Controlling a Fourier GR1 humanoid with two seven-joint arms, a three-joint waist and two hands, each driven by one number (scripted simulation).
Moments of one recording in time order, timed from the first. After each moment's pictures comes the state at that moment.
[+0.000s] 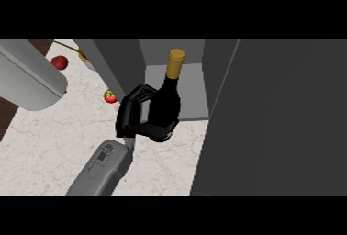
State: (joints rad) left arm -0.44 0.03 -0.27 -1.04 0.23 0.35 -0.42; right arm 0.12 -0.53 0.66 -2.50 0.03 -0.57 0.24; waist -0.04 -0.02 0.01
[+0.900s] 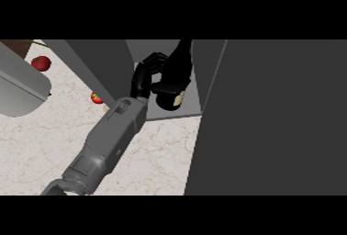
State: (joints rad) left arm -0.93 0.00 -0.13 -0.46 0.31 0.35 -0.35; right arm 0.18 -0.55 0.66 -2.50 0.01 -0.53 0.16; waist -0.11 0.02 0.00
